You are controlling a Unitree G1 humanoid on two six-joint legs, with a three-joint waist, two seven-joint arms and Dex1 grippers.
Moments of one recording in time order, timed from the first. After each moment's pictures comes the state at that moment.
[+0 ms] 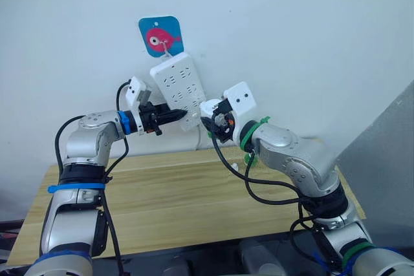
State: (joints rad) left arm -0.68 0.59 0.09 0.39 -0.38 0.45 -1.12; right arm -0.66 -0.18 0.32 -0.38 0.50 1.01 -0.03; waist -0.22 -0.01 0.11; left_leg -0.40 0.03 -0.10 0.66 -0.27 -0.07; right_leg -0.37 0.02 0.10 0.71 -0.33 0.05
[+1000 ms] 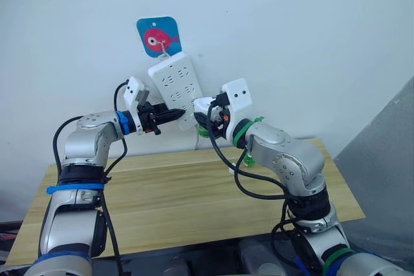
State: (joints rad) left arm -0.68 0.60 0.09 0.40 -0.38 0.45 -1.10; right arm -0.63 0.01 0.20 -0.34 0.41 1.06 0.02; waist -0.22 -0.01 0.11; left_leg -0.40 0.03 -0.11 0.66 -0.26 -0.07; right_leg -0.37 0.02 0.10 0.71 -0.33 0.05
